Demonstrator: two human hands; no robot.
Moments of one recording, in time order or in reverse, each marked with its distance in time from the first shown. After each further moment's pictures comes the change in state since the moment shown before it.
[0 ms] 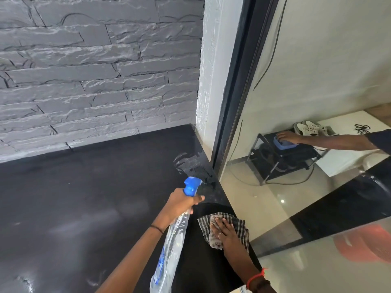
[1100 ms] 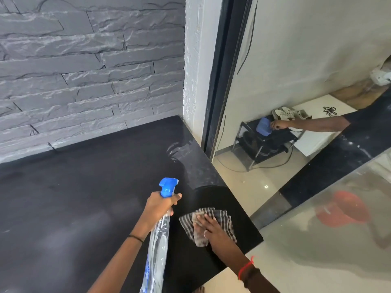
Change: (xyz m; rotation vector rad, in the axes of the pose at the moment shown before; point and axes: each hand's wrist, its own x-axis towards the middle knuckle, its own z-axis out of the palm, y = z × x) left_hand -0.039 -0.065 -0.044 -0.047 0.101 -0.036; right_hand -0.024 -0.057 0.024 -0.211 -0.303 -0.194
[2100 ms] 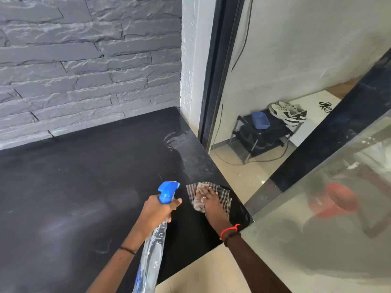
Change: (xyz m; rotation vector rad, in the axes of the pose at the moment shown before) left_hand -0.079 -0.005 0.009 0.093 -0.035 0.037; right_hand 0.018 0.013 -0.012 0.353 0.092 0.368
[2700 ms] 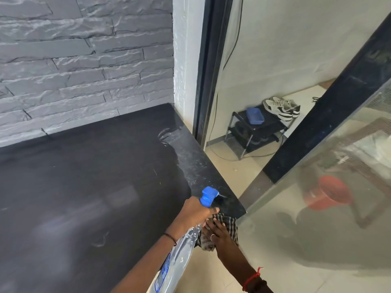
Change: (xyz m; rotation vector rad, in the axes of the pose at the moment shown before) left_hand -0.009 0.020 0.100 0.152 -0.322 0.062; right_hand -0.133 0.016 0.028 0.049 0.106 -0.188
